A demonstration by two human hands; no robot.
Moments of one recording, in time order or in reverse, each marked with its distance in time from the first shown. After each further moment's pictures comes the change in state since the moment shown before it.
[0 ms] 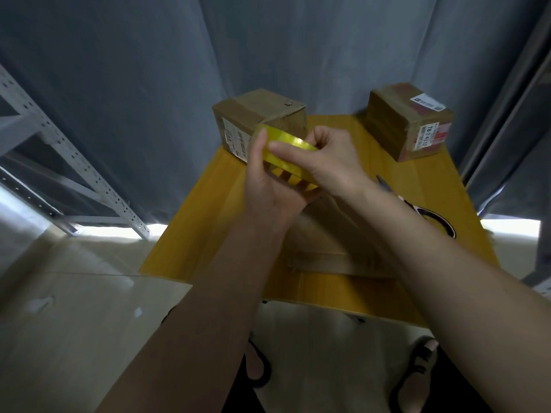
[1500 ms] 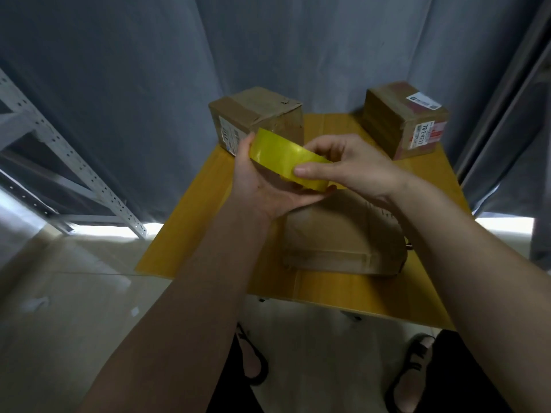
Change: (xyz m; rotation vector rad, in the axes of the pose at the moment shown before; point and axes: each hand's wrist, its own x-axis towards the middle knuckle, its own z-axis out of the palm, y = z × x) left_hand 0.007 0.019 -0.001 0.078 0.148 -0.234; right_hand -0.001 0.004 -0.047 -0.067 -0.481 -0.042
